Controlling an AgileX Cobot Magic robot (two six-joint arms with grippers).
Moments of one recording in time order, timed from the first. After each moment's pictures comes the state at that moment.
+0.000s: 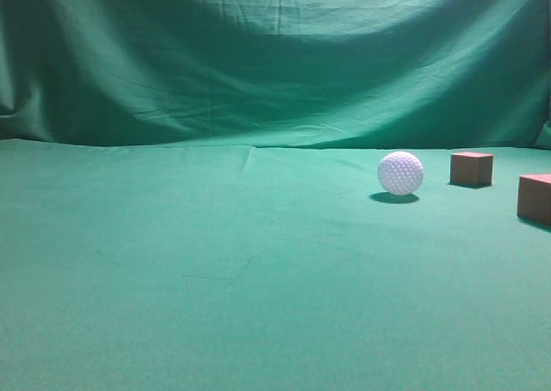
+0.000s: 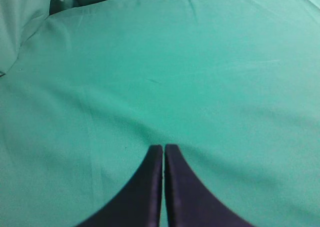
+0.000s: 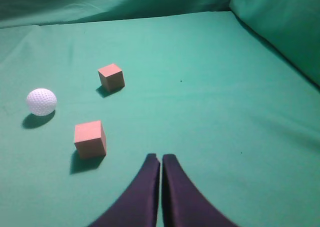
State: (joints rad) left arm -0.04 -0.02 0.01 0.32 0.39 -0.08; right arm 0.11 -0.01 0.03 -0.12 0.40 0.21
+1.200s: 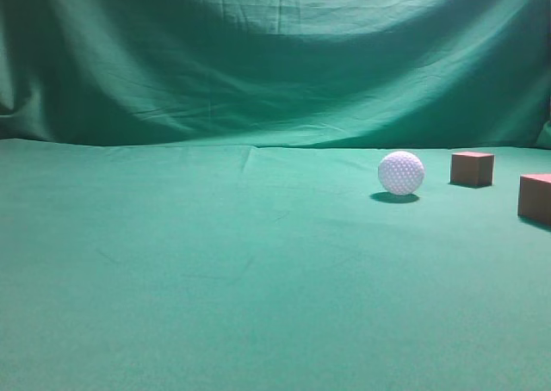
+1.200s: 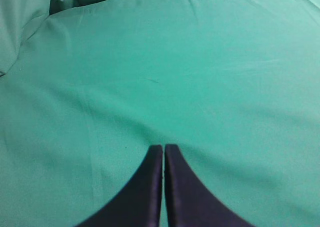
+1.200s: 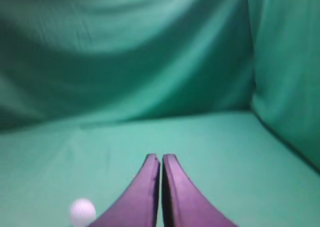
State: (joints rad) left arm -0.04 -0.02 0.01 0.32 0.39 -0.08; right arm 0.11 -0.01 0.03 -0.13 -0.07 0.26
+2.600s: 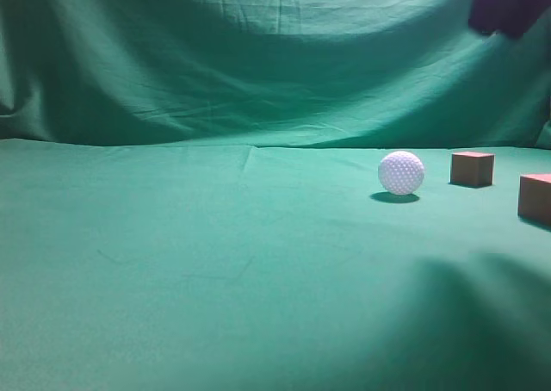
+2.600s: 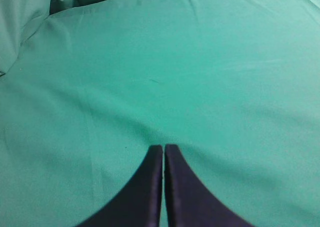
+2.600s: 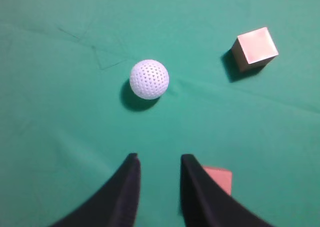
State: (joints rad) left arm -0.04 -0.02 0.01 0.32 0.39 -0.08; right arm 0.43 1.45 -1.00 0.05 0.70 0.03
